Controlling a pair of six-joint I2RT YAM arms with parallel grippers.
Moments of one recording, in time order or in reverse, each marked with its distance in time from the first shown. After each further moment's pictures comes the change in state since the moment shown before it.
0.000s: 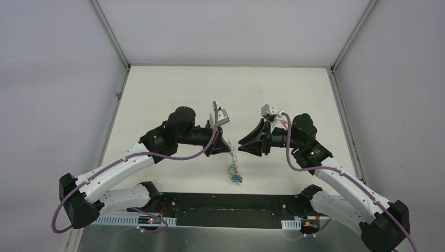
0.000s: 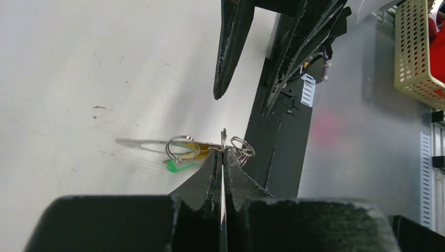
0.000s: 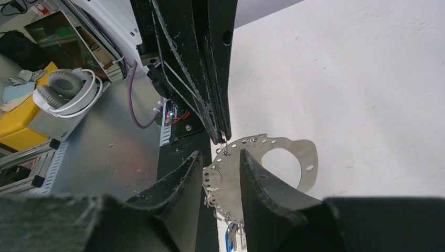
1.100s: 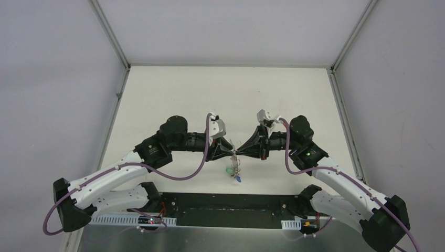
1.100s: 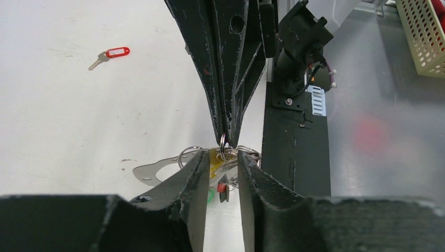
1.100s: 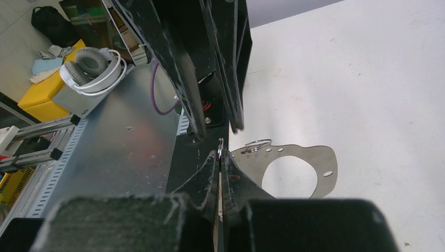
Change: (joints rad) left arm -0.093 -0.094 -0.100 0.200 -0.037 0.161; right arm 0.038 0.028 -0.050 0.132 -0.103 0.014
